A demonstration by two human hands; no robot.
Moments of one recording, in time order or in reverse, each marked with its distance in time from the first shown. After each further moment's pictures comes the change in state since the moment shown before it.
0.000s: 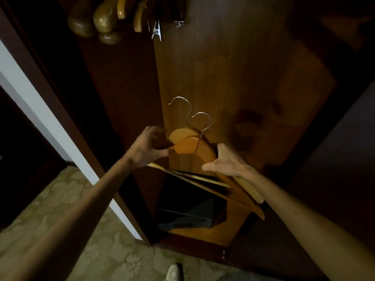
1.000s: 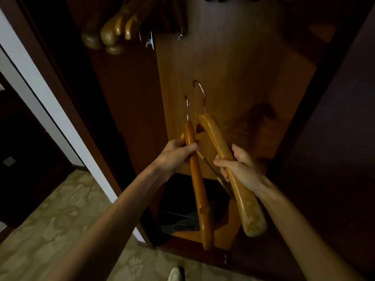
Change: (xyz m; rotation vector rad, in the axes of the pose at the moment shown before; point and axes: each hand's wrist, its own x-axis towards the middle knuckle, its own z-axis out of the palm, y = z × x) left_hand -0.049 0.105 0.048 -0.665 -0.196 -0.263; right_hand -0.091 0.002 -0.031 0.583 -0.030 -0.098
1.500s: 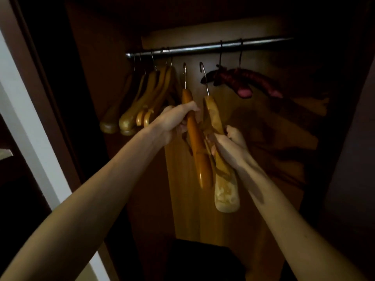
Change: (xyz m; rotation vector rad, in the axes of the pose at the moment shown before) left_hand 0.074 0.242 -0.065 0.006 0.024 0.317; right_hand 0.116 -0.183 0.005 0.007 0.381 -0.300
